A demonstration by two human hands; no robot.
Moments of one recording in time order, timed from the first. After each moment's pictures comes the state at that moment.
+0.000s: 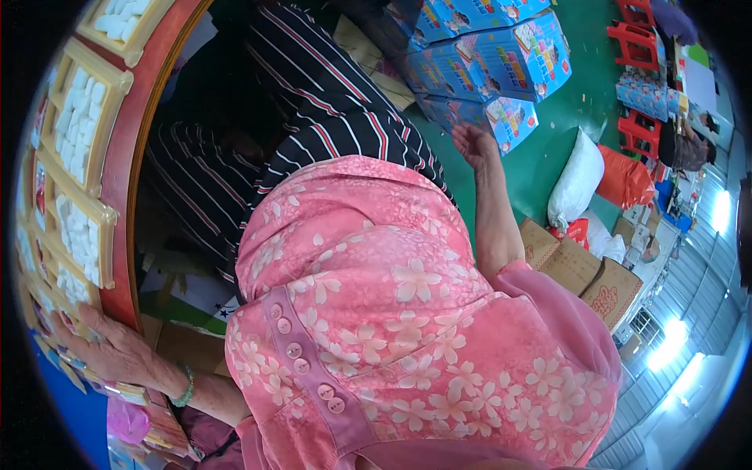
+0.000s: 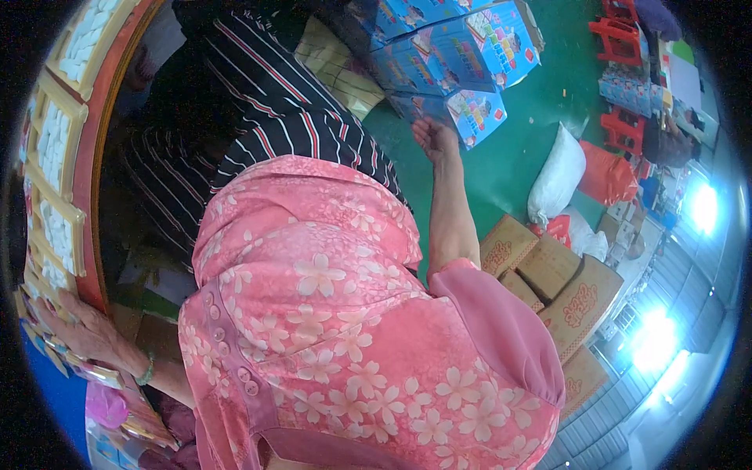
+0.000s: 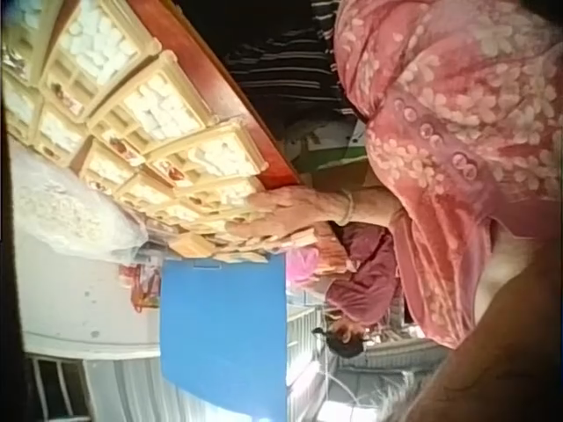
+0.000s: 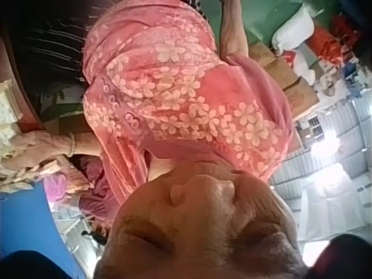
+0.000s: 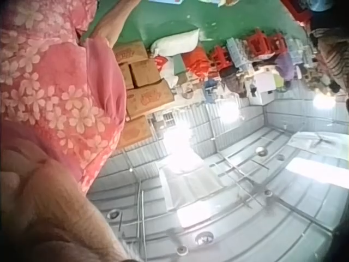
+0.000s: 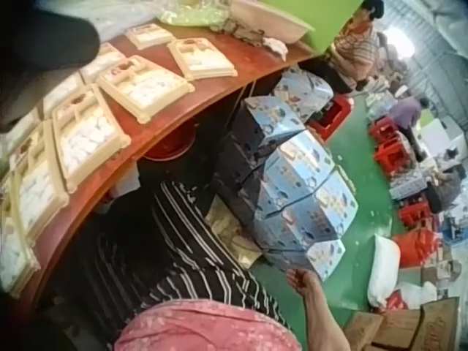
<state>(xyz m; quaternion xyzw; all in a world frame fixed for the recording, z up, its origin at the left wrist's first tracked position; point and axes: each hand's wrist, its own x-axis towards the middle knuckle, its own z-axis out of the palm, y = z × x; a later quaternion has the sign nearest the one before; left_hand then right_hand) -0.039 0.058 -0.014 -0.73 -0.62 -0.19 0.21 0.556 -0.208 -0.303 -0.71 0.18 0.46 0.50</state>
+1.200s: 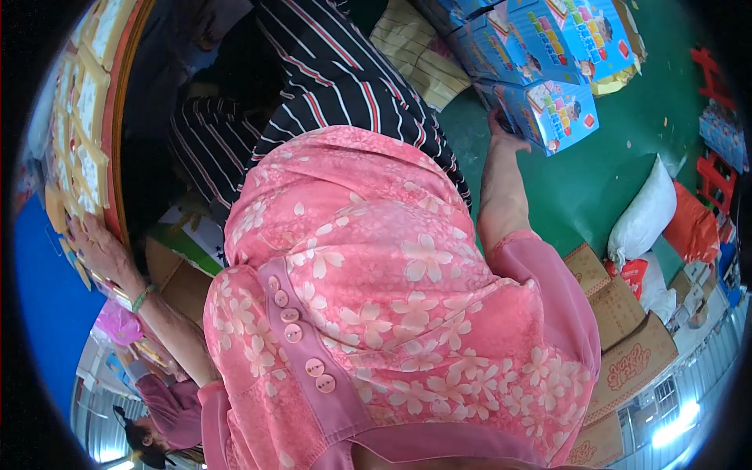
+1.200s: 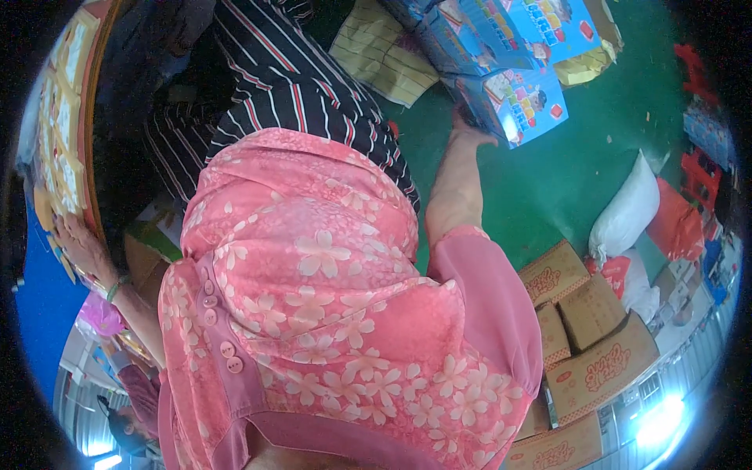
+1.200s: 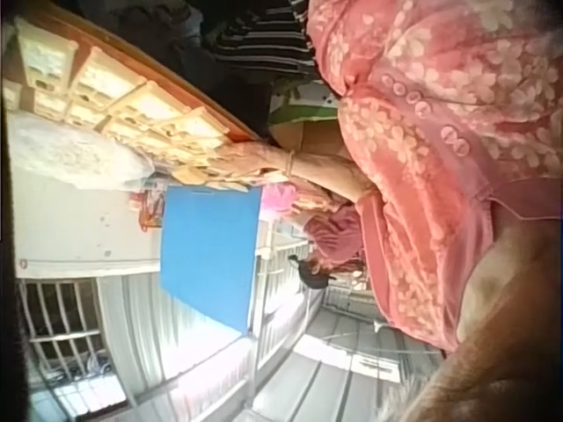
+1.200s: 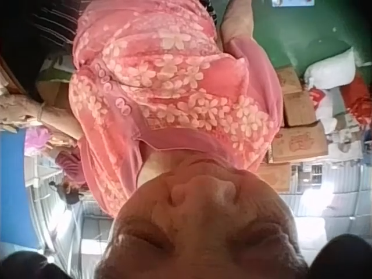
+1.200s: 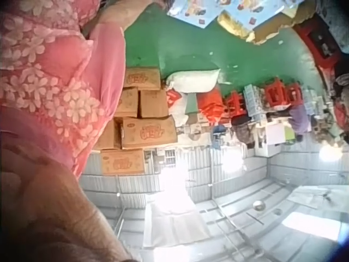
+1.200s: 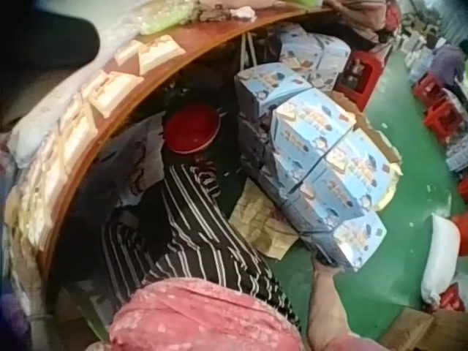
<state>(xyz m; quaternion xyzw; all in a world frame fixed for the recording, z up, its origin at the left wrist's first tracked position) -0.113 0.102 -0.023 -0.73 -0.64 -0.17 0.17 0.539 -0.191 -0.453 -0.25 0.42 0.18 0.86</state>
